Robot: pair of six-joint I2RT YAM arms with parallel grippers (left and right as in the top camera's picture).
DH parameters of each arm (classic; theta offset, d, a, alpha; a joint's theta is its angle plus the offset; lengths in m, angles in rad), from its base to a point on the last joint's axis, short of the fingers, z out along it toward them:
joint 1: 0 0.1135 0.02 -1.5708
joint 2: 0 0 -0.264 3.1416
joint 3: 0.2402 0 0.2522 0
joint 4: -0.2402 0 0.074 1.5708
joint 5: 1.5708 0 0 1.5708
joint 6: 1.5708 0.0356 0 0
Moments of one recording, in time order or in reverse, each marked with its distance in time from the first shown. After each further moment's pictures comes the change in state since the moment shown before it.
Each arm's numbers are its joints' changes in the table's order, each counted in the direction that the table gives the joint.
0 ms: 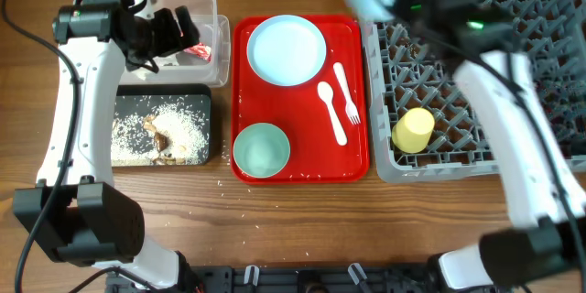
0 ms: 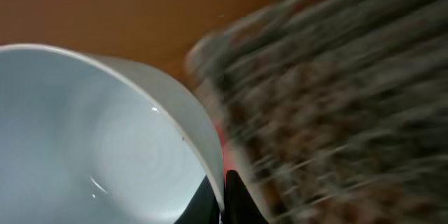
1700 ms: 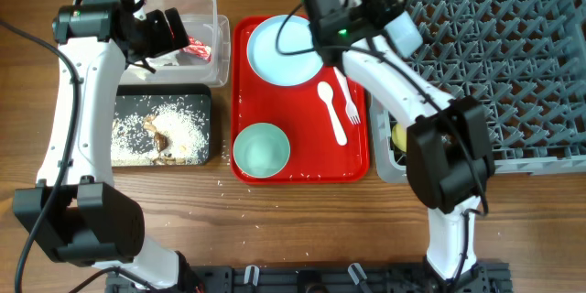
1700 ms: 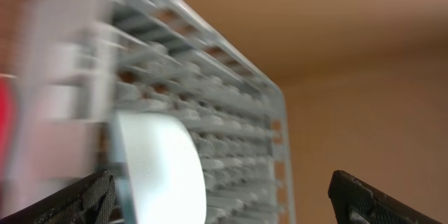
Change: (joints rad) left arm 0.000 0.000 0.000 -0.002 -0.162 0.000; right arm 0.270 0.483 0.003 0.333 0.775 -0.936
